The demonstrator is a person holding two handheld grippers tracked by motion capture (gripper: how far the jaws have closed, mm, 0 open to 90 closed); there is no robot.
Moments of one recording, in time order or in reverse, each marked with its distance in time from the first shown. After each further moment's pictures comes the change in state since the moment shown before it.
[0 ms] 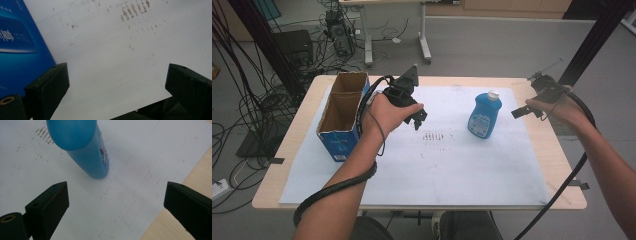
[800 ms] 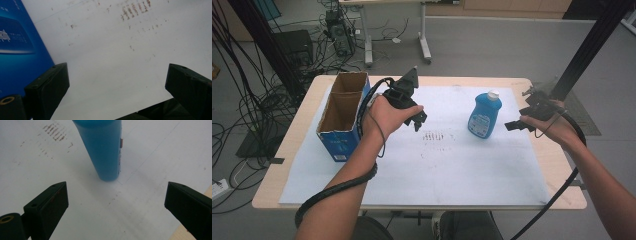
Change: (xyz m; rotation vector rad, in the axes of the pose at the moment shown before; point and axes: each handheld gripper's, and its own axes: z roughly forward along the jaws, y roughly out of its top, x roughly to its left) left arm 0.001 -0.001 0.006 0.000 -0.001 0.003; right arm 0.016 -0.030 0.029 -0.103 0.021 -0.069
